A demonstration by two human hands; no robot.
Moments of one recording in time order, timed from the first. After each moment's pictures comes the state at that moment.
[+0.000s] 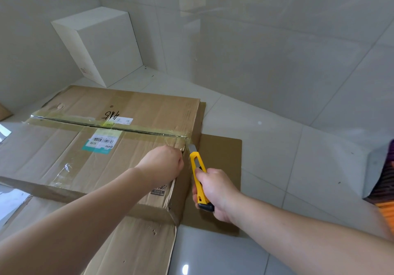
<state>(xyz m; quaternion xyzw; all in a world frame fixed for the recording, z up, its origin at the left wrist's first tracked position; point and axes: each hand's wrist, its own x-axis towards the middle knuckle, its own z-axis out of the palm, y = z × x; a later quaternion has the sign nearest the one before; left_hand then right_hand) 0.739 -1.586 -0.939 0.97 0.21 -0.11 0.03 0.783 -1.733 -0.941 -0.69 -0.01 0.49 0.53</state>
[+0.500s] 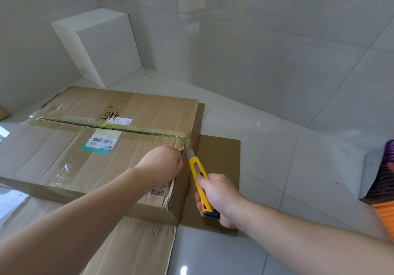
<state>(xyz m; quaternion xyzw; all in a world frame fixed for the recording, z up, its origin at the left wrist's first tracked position) 0.739 -1.586 -0.940 0.97 0.21 -0.09 0.05 0.783 -1.748 -0.941 -0.69 -0.03 0.51 0.51</state>
